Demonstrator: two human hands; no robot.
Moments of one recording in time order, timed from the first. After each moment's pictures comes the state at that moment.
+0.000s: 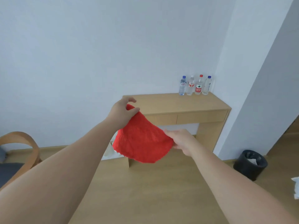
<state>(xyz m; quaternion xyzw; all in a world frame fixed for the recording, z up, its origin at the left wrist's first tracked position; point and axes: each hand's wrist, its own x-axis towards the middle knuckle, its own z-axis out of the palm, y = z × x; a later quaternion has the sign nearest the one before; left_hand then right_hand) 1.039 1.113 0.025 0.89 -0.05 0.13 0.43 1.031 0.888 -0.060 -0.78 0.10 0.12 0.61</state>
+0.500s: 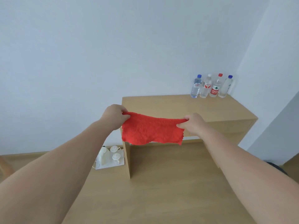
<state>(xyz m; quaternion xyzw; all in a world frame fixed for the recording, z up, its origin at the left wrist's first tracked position) 1.334 1.198 -0.020 0.96 -0.02 0.04 0.28 1.326 0.903 -0.041 -0.93 0.05 0.03 0.37</state>
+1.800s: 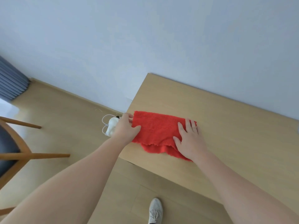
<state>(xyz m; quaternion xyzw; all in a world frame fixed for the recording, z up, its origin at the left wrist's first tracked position) 1.706 1.198 -0.294 0.80 0.38 -0.04 0.47 1.791 0.968 -0.311 -0.95 -0.26 0.19 -0.01</state>
